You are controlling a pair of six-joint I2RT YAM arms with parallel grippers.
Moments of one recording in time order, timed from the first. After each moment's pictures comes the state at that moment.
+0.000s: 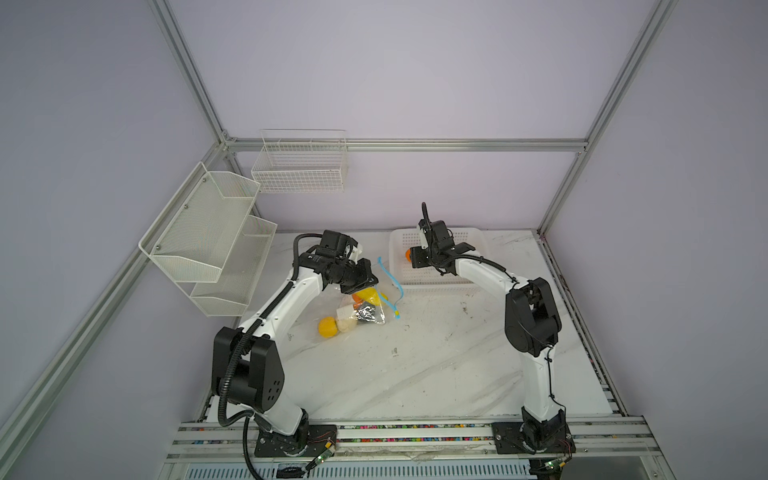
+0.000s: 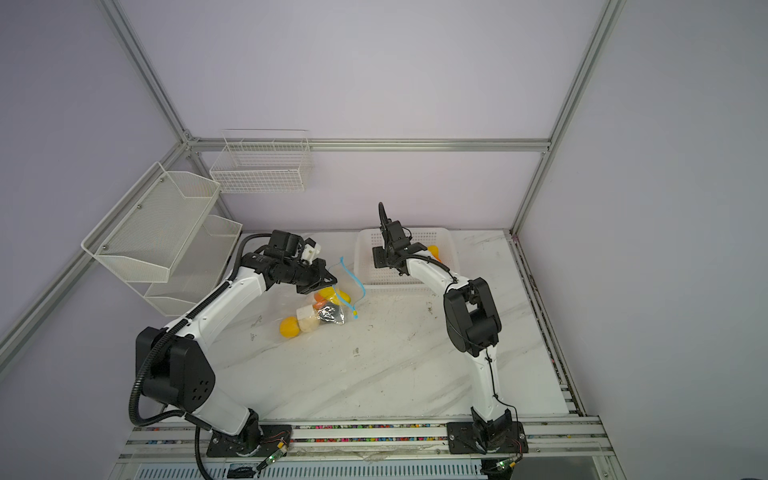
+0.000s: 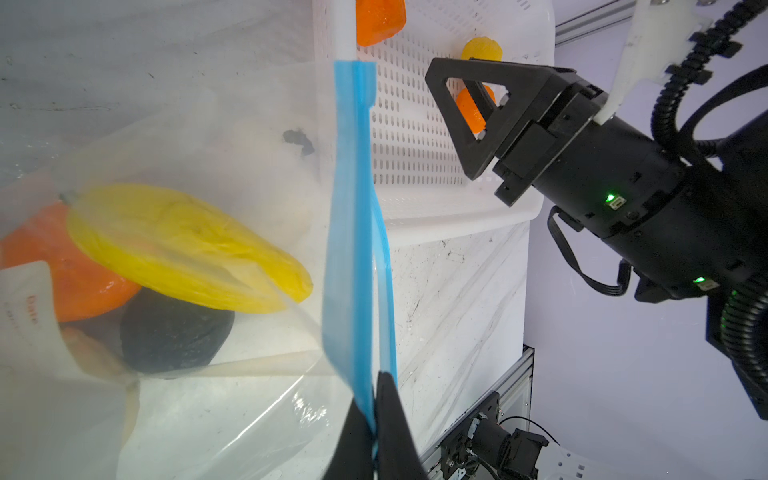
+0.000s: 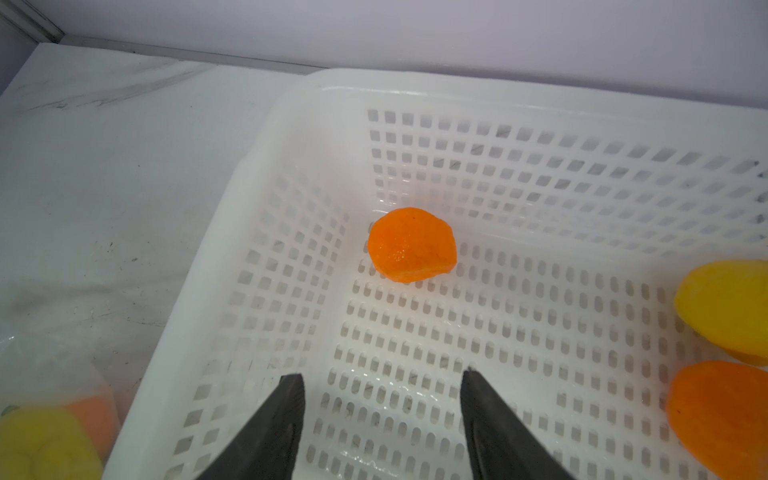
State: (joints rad) left arm -0.27 1.60 1.39 -0.72 0.51 -0.58; right arm 0.51 2.13 1.78 -0.39 0.04 0.23
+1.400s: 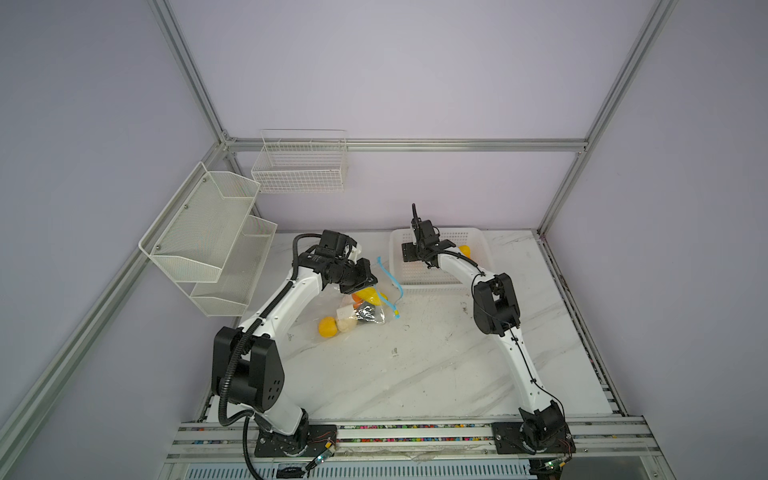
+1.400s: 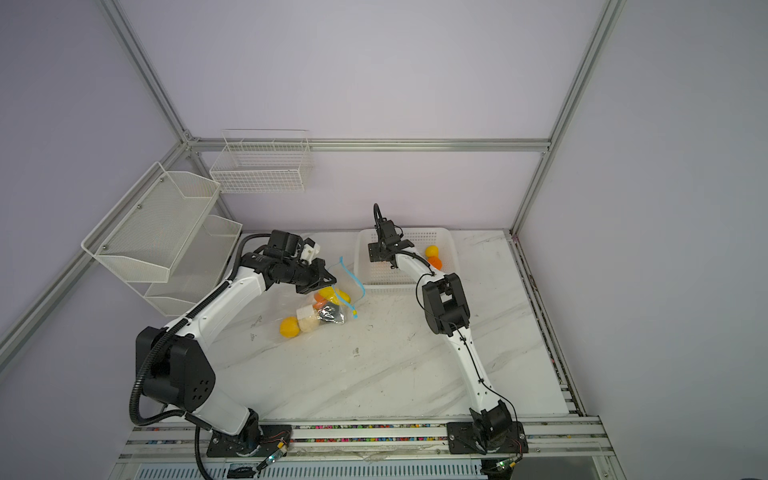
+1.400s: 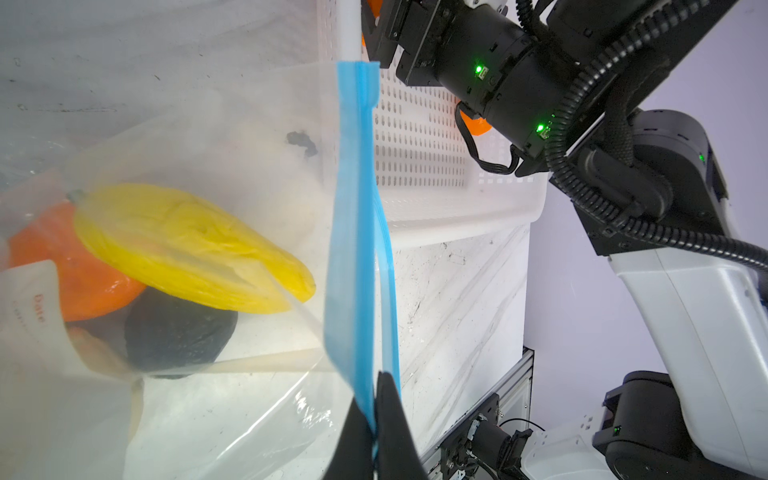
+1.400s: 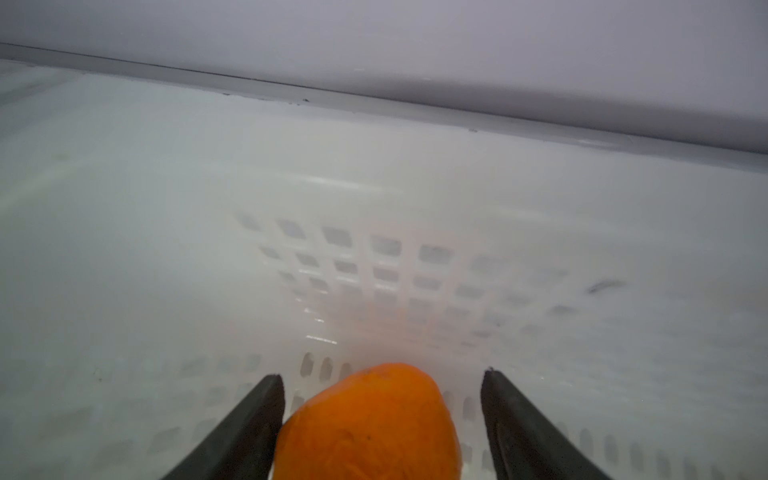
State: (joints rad) left arm -0.27 1.60 1.39 -0.72 0.51 -0.58; right arm 0.48 2.59 2.29 -0.44 0.09 0.21
